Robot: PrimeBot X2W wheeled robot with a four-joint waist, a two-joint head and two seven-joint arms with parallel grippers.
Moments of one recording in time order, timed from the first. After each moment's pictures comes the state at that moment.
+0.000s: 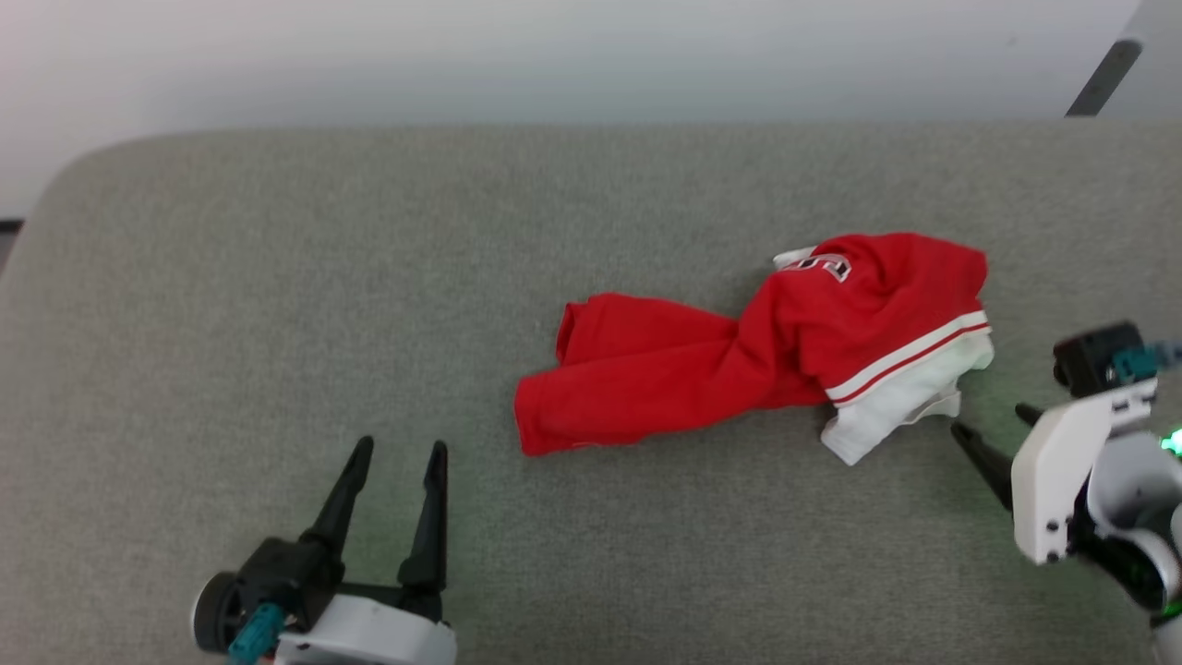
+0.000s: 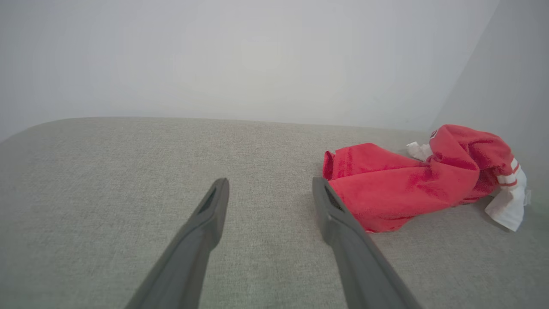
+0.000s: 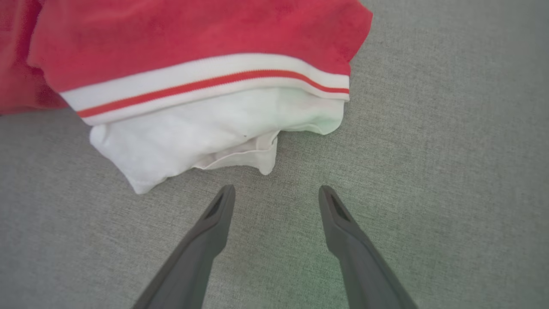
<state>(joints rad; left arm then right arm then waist) -0.04 0.07 -0.05 0.12 -0.18 -0.13 -0.26 -0.35 -0.43 0.20 0.21 0.45 0.13 0.59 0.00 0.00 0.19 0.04</state>
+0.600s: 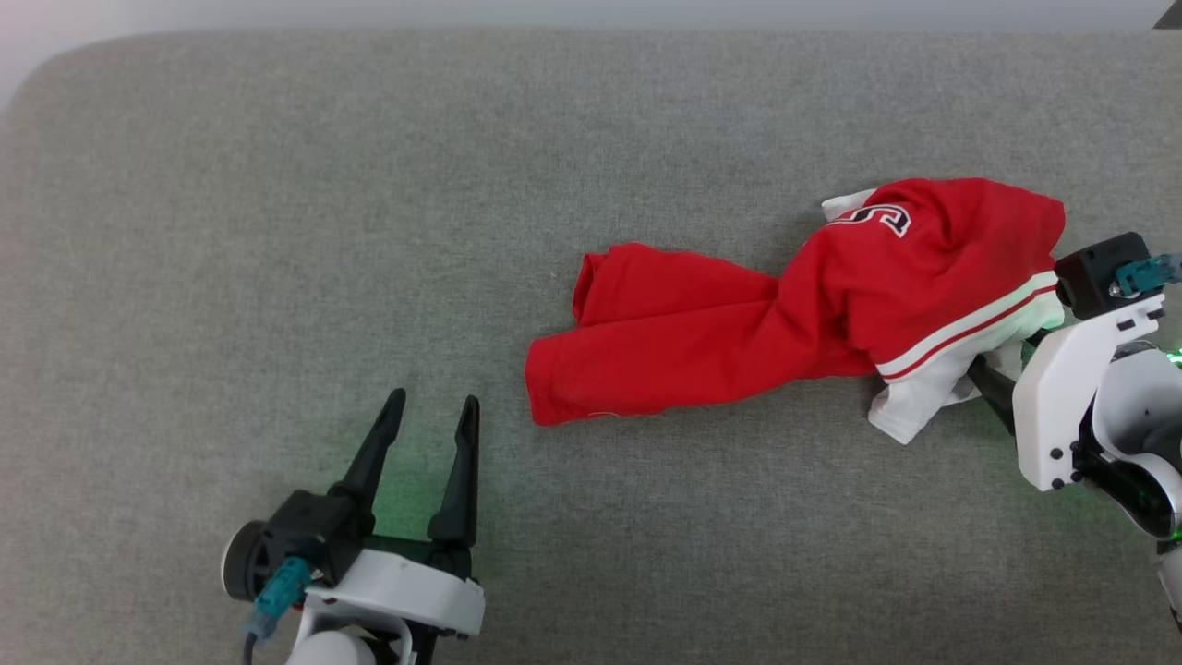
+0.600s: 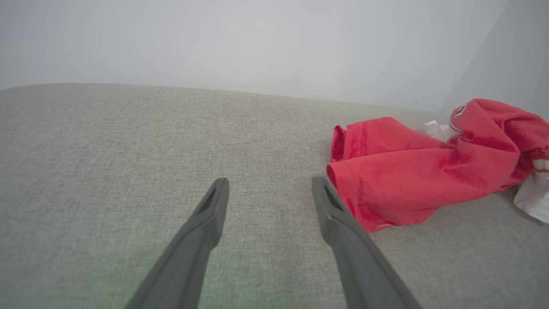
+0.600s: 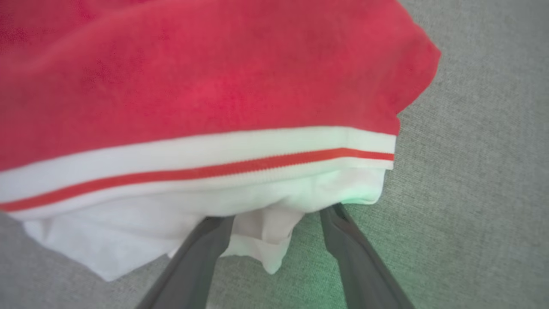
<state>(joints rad) -0.14 0.05 -0.09 0.15 -0.18 -0.13 -0.26 -0.51 -0.46 0.26 0.21 0.45 0.13 0.64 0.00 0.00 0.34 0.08</state>
